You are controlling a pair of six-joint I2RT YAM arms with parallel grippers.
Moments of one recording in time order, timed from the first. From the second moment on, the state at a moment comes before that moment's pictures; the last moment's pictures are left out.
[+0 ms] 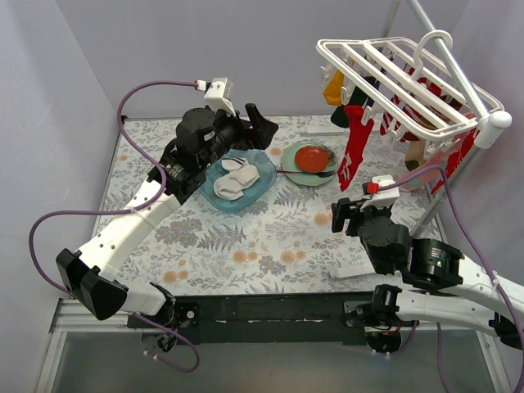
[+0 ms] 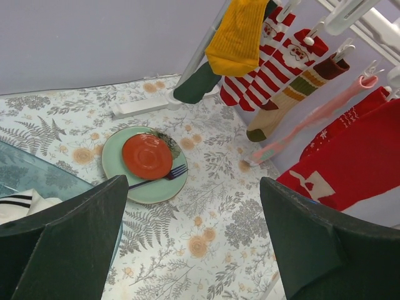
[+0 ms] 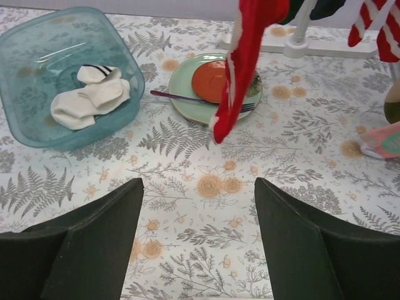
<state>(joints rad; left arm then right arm) -0.64 1.35 1.45 -0.16 -0.02 -0.45 1.26 0.66 0.93 -0.67 0.98 0.39</state>
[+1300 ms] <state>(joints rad) -0.64 1.35 1.46 -0.10 0.20 -0.49 0.74 0.87 0.62 0.26 0.65 0.02</state>
